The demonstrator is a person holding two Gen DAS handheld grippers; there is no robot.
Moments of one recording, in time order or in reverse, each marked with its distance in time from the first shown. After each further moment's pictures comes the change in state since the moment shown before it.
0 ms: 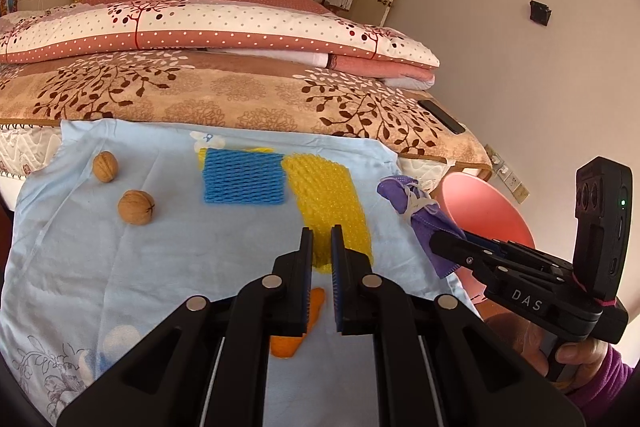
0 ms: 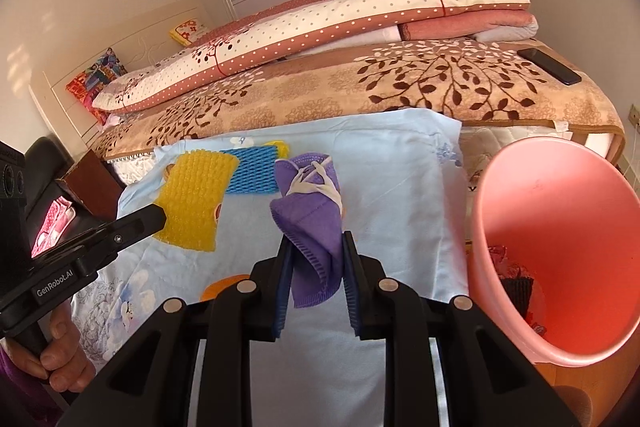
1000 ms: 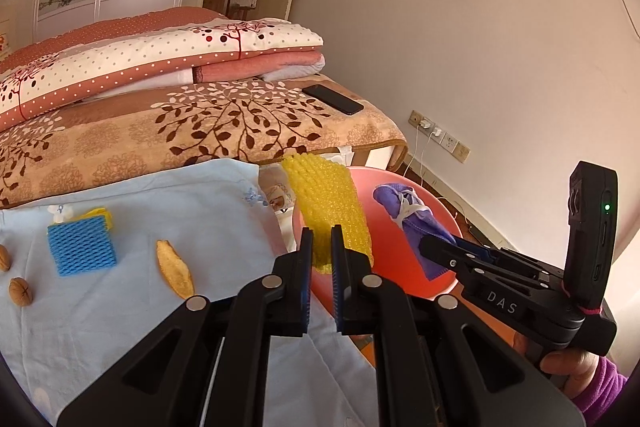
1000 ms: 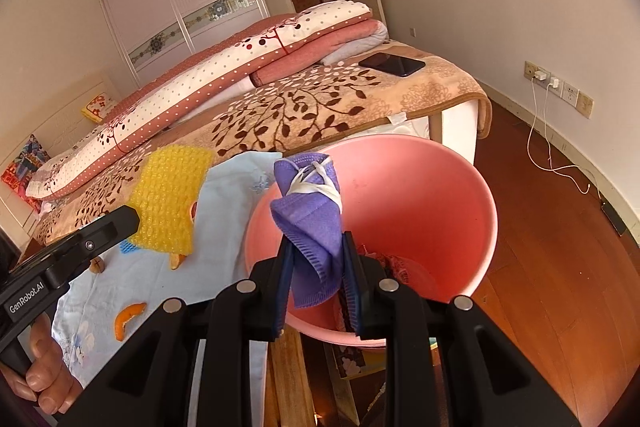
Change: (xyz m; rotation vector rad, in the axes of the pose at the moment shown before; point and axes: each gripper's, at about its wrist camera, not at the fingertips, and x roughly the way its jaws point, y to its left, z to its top) left arm 0.053 -0.150 0.014 0.249 0.026 -0.200; right arm -0.080 -0.130 -0.020 0.252 -0.140 -0.261
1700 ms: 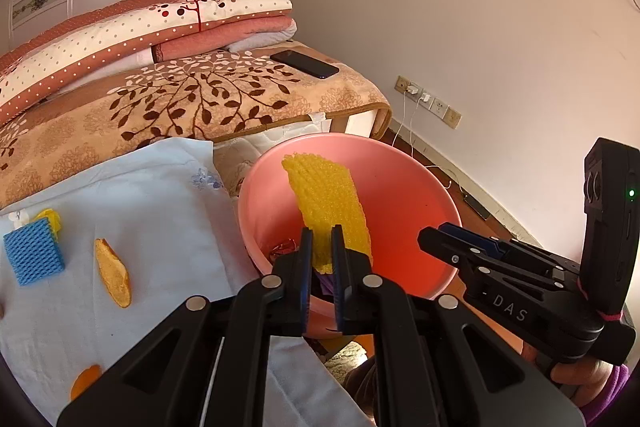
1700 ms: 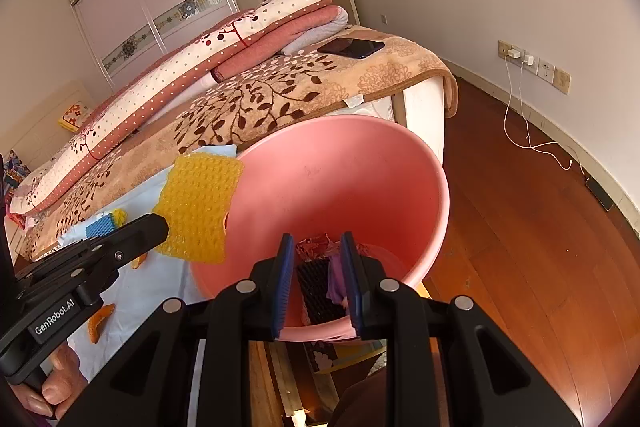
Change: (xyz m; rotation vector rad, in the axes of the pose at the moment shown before) left arm 0.060 -0.033 -0.008 0.062 0.104 -0.031; right arm 0.011 -0.034 -0.009 0.059 0.033 -0.061
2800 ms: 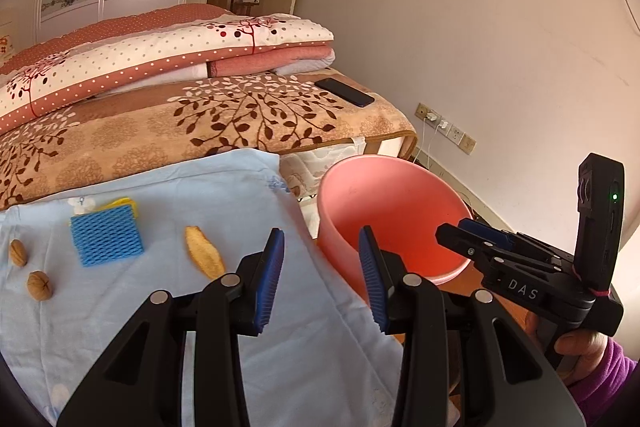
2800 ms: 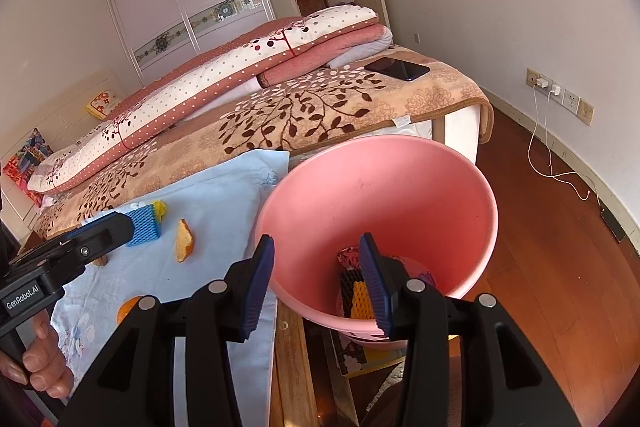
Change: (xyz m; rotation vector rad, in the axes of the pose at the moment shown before) left arm -0.087 0.059 -0.015 -0.058 -0.084 0.067; right arm -0.024 0.055 -0.006 -0.104 -0.048 0.084
